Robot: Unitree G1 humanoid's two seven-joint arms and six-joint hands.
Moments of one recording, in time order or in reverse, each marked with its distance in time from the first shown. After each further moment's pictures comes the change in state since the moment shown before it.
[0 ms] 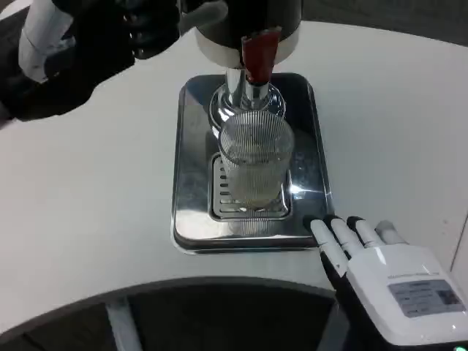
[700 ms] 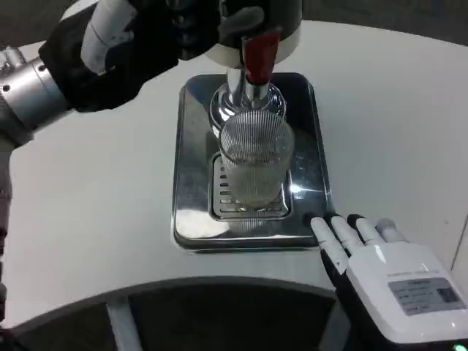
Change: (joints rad) left arm -0.159 -0.148 -0.043 0.257 0.128 -0.094 -0.045; right arm -0.008 -0.001 0.012 0.001 -0.009 0.018 0.000
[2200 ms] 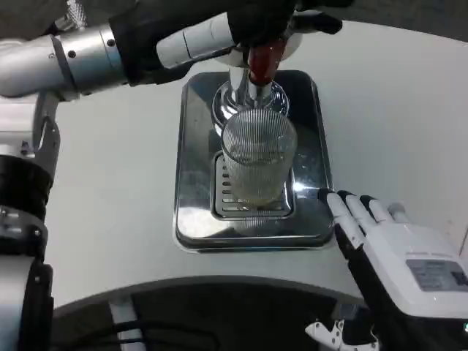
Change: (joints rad) left arm -0.262 -0.070 -0.098 0.348 0.241 -0.388 -0.102; right arm -0.099 0.004 -0.074 0.109 0.159 0.079 -0.107
